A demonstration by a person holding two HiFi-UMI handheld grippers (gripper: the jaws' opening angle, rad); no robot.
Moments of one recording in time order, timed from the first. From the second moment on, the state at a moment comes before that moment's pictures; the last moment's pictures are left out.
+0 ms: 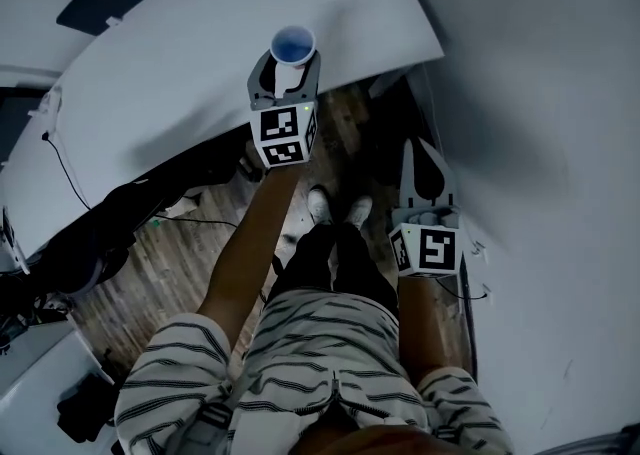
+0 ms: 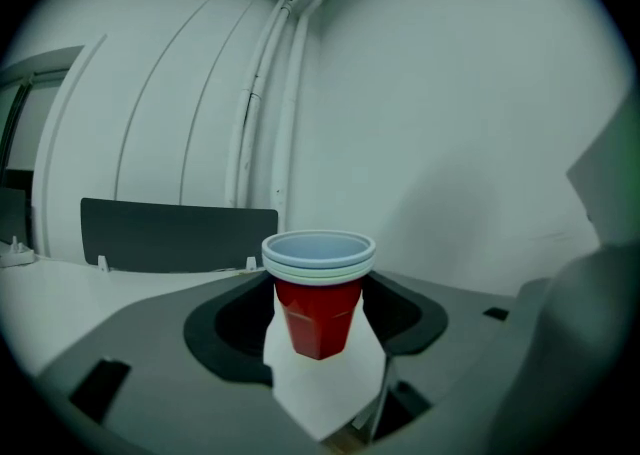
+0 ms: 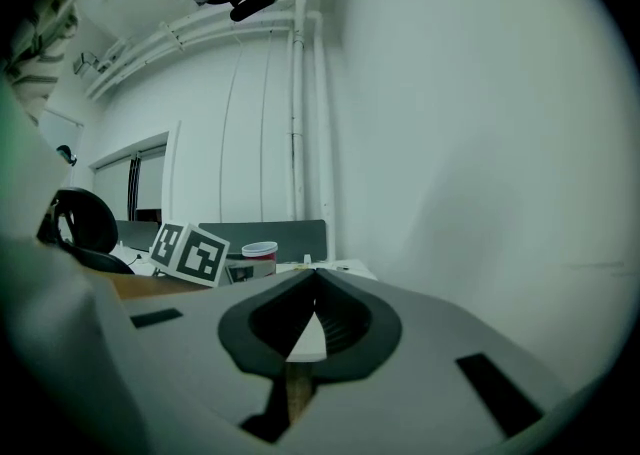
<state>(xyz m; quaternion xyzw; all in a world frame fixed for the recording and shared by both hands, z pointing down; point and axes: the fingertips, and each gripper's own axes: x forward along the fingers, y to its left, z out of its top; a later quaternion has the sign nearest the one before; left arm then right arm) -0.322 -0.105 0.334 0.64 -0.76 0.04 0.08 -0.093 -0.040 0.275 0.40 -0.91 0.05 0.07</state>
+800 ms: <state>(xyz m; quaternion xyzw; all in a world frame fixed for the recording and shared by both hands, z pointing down) -0.206 -0.053 0.238 0.71 -0.70 0.02 0.05 -0.042 -0.024 0.222 0.44 -0.90 0.04 0.04</state>
